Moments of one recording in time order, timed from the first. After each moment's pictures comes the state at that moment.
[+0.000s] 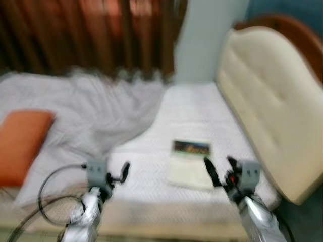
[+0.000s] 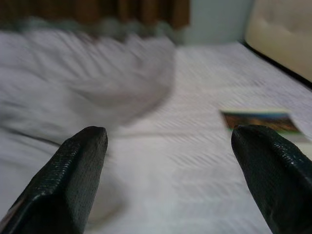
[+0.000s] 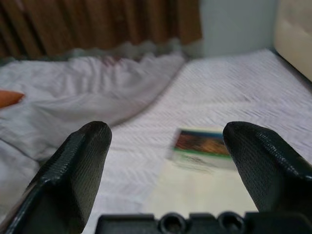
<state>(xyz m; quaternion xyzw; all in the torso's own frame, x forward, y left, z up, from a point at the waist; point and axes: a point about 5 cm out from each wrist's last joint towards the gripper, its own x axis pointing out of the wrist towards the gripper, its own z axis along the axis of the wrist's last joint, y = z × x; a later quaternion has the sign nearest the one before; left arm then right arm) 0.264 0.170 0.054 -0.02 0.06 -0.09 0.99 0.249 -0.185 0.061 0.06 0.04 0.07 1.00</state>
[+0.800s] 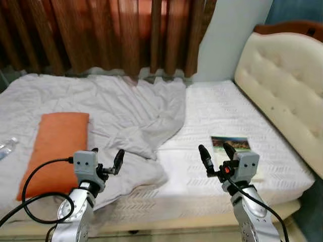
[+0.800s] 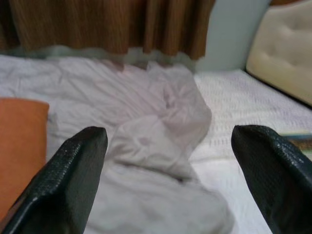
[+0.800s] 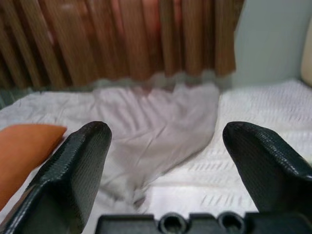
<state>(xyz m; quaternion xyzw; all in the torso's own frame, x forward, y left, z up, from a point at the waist) 0.265 0.178 0.081 -0.05 0.02 -0.09 0.99 0.263 -0.166 0.083 0.07 -0.02 0.10 0.99</state>
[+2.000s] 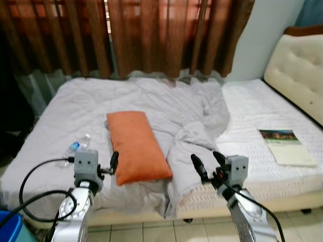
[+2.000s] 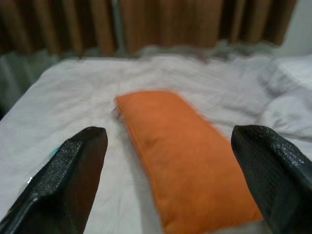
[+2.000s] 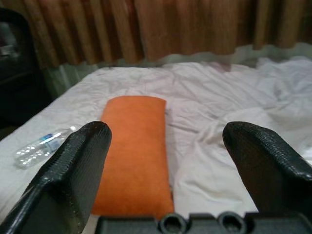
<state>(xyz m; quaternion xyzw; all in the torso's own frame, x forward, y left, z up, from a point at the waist) 0.264 0.190 0.078 0.02 0.05 -0.02 1.00 0.268 -0.156 0.068 0.08 0.03 0.15 0.98</state>
